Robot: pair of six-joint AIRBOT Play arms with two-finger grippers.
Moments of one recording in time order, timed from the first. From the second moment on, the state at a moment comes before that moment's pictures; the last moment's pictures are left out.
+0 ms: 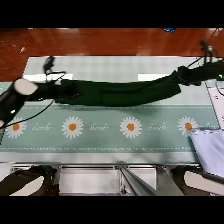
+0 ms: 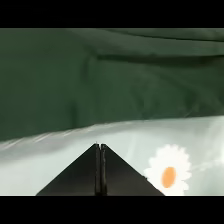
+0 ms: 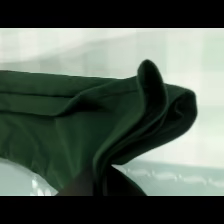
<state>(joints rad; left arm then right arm) -0.24 -1.19 0.94 0.88 -0.79 -1.46 -0.20 -1.29 1.24 -1.04 1.18 1.38</state>
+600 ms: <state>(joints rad) -0.76 -1.90 1.63 0.86 -1.00 -1.54 -0.20 -0.70 1.00 -0.99 1.28 1.43</state>
